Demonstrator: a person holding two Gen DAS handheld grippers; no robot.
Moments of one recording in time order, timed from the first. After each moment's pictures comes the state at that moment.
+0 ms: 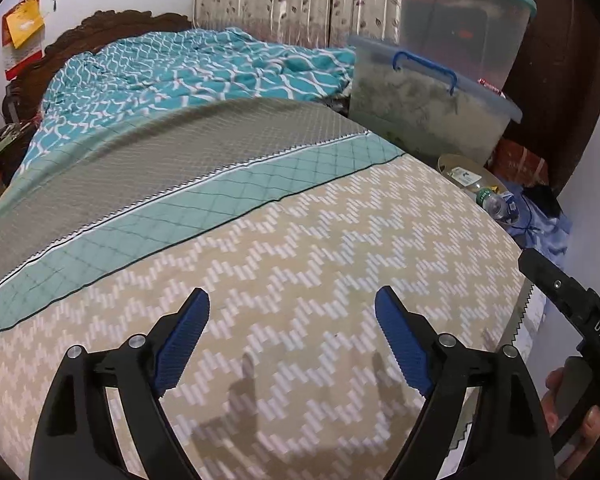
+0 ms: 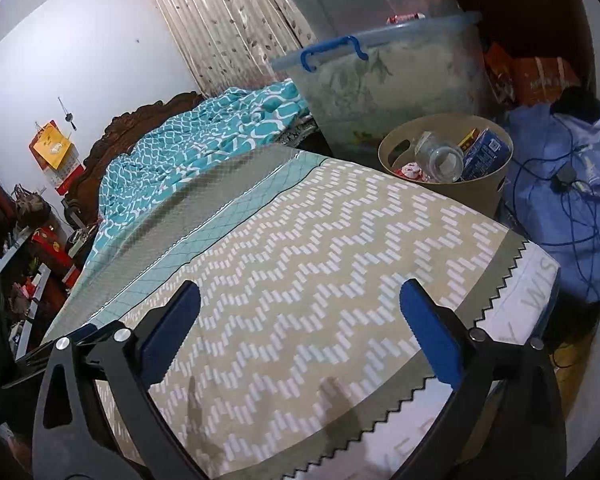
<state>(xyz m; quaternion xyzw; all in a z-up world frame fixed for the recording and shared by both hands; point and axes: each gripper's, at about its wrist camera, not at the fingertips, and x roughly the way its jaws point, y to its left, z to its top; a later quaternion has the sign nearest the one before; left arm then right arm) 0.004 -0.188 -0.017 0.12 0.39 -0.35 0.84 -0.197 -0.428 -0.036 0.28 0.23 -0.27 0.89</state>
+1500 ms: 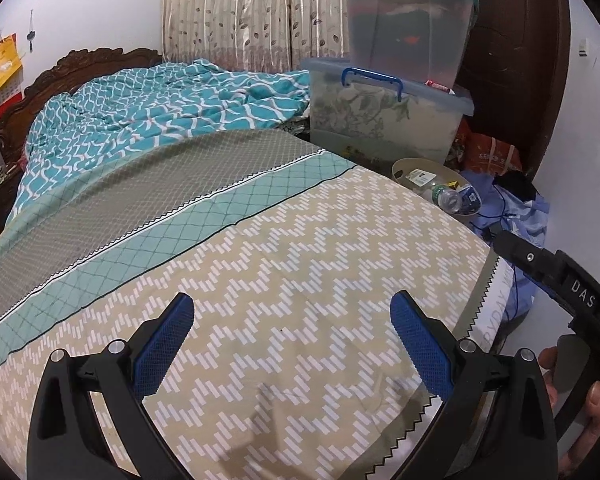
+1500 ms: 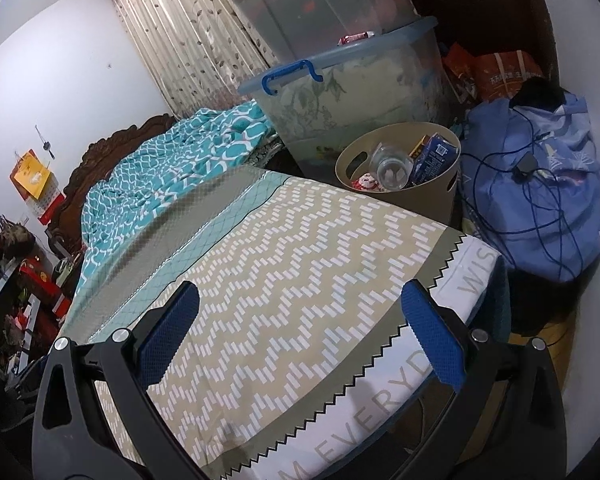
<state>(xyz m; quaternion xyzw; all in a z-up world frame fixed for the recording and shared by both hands) -0.051 -0.200 0.010 0.14 0.34 -0.40 0.84 -0.242 -0.441 -0.021 0.30 0.21 -0.31 0.87</state>
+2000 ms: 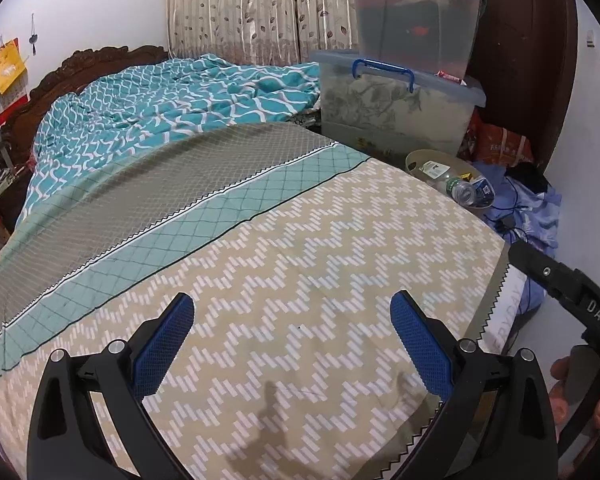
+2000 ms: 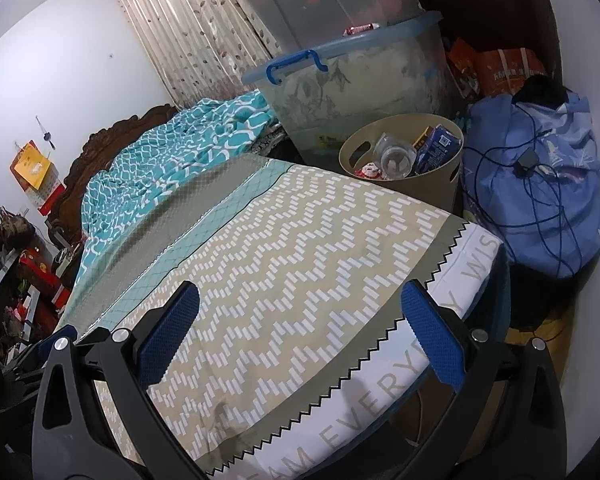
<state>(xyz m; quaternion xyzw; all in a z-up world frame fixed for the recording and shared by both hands) -0.045 -0.201 0.009 0.17 0.34 -0.37 0.85 -0.241 -0.429 -0.021 0.30 0.23 -0.31 0.87</state>
